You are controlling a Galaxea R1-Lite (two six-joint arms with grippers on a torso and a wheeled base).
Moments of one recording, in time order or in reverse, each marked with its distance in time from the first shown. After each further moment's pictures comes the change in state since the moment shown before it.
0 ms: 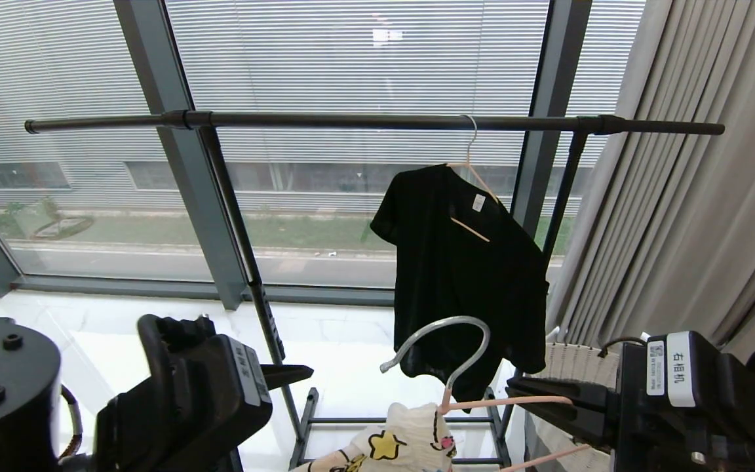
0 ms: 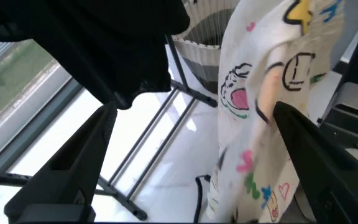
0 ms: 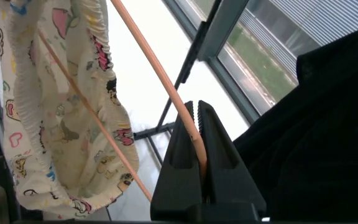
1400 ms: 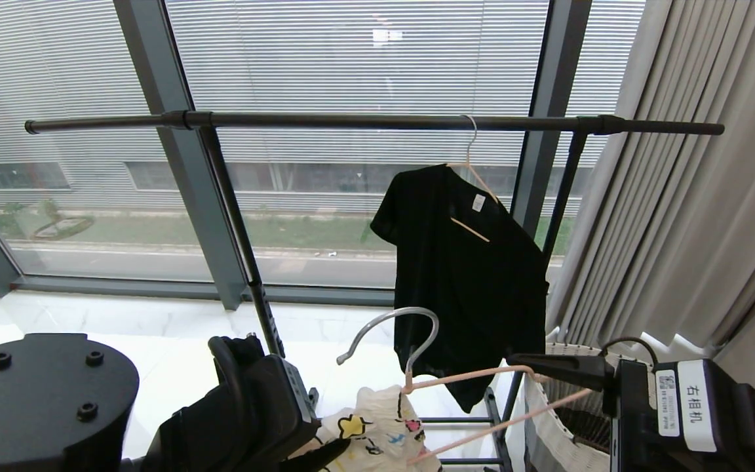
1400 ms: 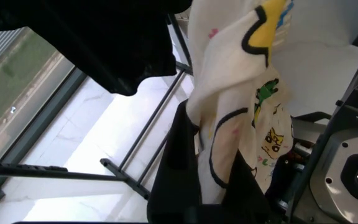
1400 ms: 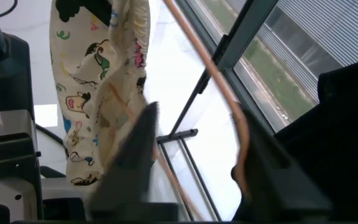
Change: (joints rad) left arm -0.027 0.064 0.002 -0.005 0.057 0.033; right arm 0.083 -0.009 0.000 0.002 -0.021 0.000
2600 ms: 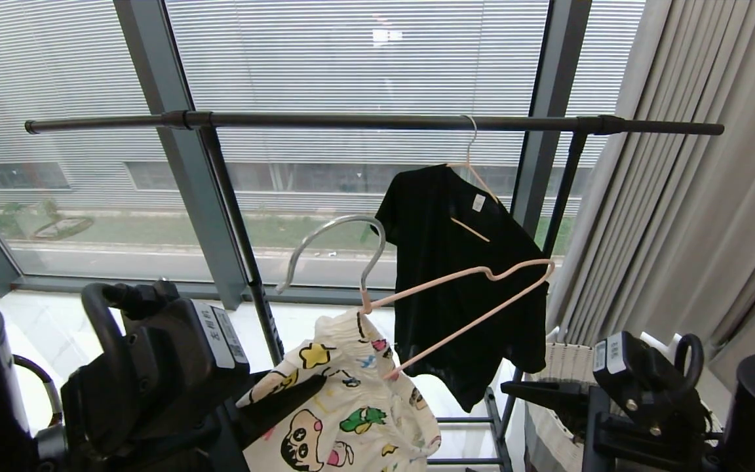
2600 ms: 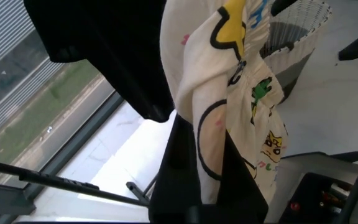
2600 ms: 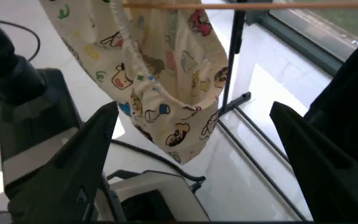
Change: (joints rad) left arm 0.064 -0.088 0.005 -0.118 0.023 0.082; right arm -0.045 0.139 0.071 -0.119 -0.009 0.452
